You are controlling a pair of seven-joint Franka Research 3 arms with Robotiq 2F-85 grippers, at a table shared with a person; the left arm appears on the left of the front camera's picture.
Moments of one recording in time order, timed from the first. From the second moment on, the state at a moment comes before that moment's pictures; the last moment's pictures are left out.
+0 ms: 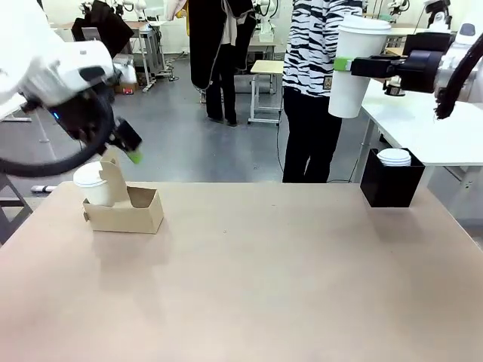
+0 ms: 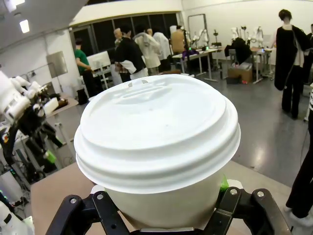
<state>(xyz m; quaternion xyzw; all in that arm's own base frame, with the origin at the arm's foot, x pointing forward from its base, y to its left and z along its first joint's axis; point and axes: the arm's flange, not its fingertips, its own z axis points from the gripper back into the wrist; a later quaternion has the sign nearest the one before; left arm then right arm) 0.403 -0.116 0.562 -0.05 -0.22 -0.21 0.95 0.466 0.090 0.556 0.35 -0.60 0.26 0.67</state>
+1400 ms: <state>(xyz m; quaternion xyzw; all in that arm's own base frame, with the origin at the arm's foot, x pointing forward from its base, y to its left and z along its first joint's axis) 0.526 -0.076 0.507 0.01 -0.14 -0.06 0.99 0.466 0.090 0.556 0.35 -0.59 0.26 0.67</state>
